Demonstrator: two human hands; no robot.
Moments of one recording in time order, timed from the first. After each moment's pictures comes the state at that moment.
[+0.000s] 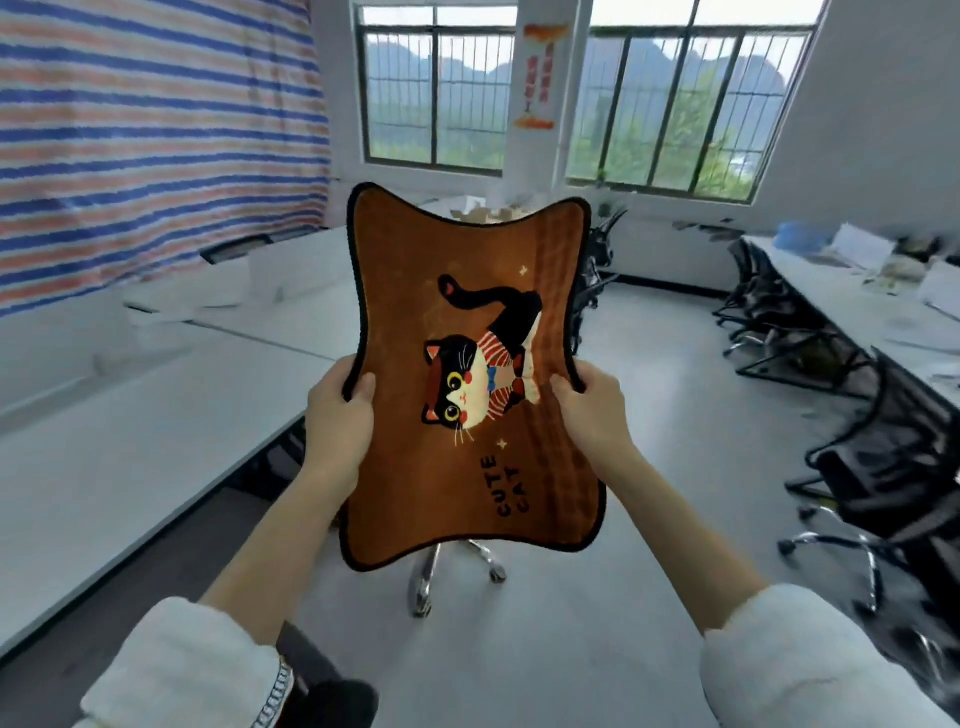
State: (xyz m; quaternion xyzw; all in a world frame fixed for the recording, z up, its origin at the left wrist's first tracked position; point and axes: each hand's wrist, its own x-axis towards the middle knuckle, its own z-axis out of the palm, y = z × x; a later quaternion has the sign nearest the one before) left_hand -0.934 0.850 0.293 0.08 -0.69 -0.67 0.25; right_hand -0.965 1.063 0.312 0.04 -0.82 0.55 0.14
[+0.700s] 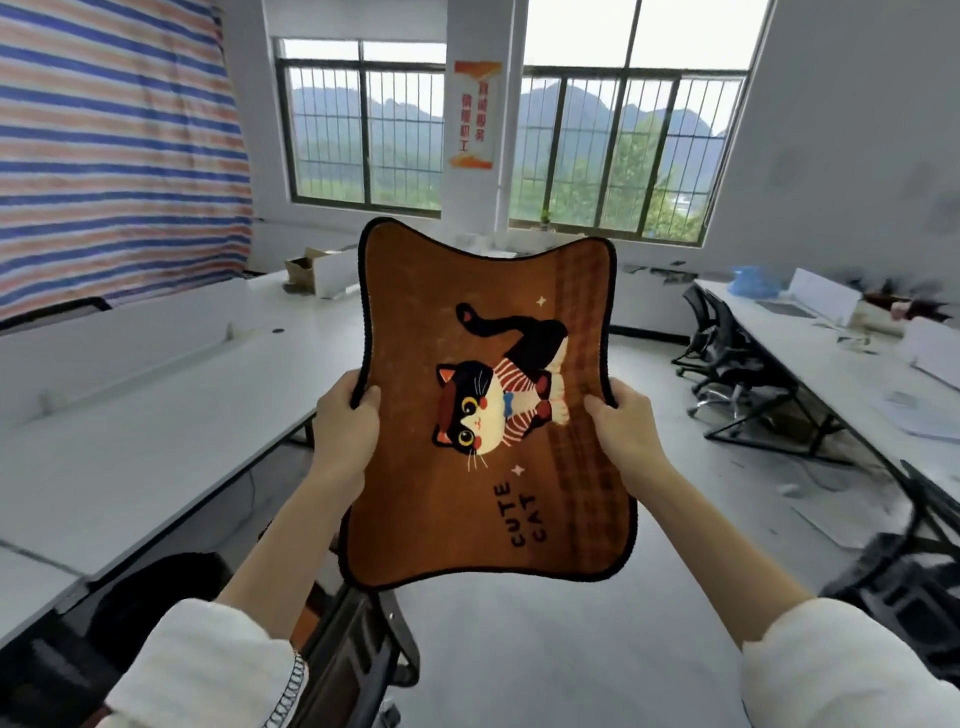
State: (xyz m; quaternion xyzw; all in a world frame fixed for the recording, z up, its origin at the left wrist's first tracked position) left_hand -1.518 1.065 0.307 0.06 -0.70 -0.68 0.21; right_hand -1.524 1.310 0.325 -0.03 -0.79 0.60 0.16
